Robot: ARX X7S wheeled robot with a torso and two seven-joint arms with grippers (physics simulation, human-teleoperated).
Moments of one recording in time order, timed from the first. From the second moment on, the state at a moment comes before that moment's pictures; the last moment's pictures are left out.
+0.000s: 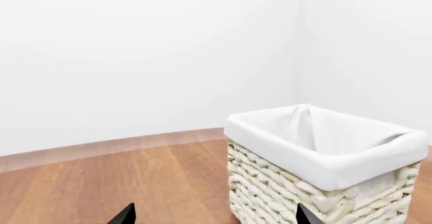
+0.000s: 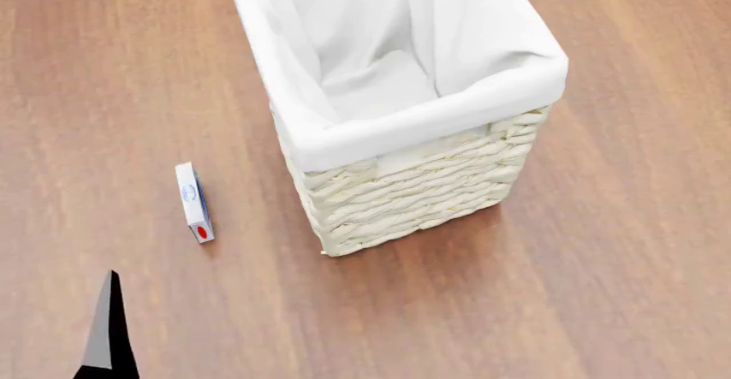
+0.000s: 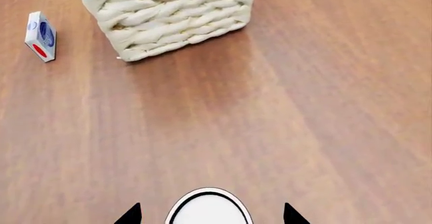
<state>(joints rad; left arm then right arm) 0.05 -0.40 0.28 0.62 -0.21 -0.03 -0.36 -0.08 0.92 -0.64 -0.76 0.92 0.17 0.92</state>
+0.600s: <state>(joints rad) 0.04 -0.41 0.29 0.63 -0.21 -0.03 -0.37 -0.09 0.88 -0.67 -0.66 0.92 0.16 0.87</state>
